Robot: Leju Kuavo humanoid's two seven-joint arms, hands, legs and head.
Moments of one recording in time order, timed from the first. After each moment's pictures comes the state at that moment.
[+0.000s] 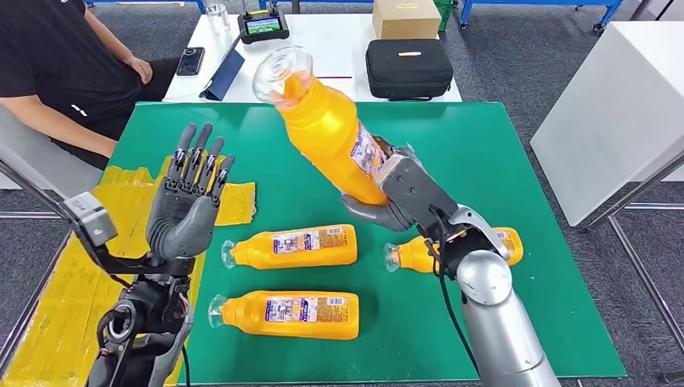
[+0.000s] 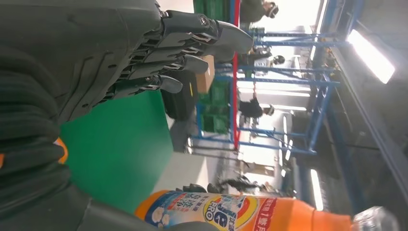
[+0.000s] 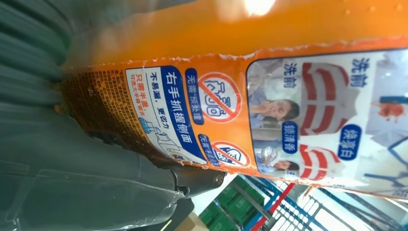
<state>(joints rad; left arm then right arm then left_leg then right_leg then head) -0.14 -0.03 -0.27 -1.80 0.24 -0.03 -0.14 -0.39 0.05 0.35 -1.61 0.27 0.14 0.14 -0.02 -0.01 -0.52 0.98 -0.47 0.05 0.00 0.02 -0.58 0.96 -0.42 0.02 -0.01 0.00</state>
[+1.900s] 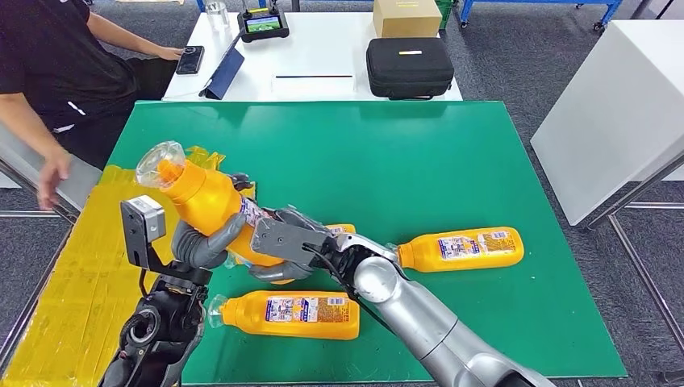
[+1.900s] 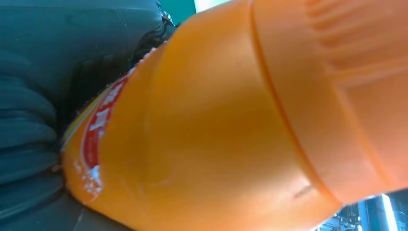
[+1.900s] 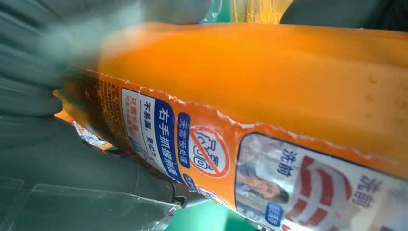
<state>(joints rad) -0.13 0.02 -0.36 -1.71 0.22 0.10 -0.08 -0.57 0.16 0.84 -1.09 0.17 0.17 0.03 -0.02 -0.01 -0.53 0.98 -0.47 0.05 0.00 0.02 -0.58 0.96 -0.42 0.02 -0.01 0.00</state>
